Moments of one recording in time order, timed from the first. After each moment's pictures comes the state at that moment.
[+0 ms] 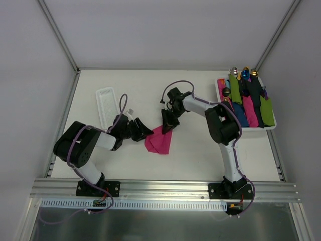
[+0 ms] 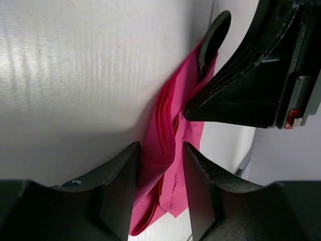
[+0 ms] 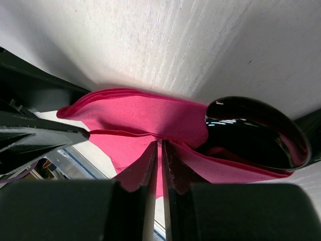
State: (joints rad) left arm -0.40 1.63 0.43 0.59 0.40 -0.97; right arm 0.58 2.21 1.60 -0.76 -0.57 0.29
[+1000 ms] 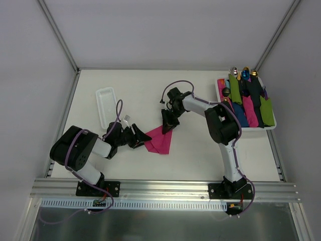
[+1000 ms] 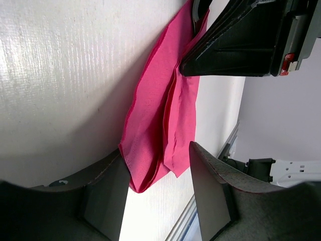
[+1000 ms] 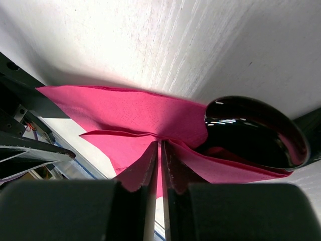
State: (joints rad) left arm -0.36 1.60 0.25 0.80 0.55 -1.01; right arm 0.58 2.21 1.61 -0.76 -0.57 0.28
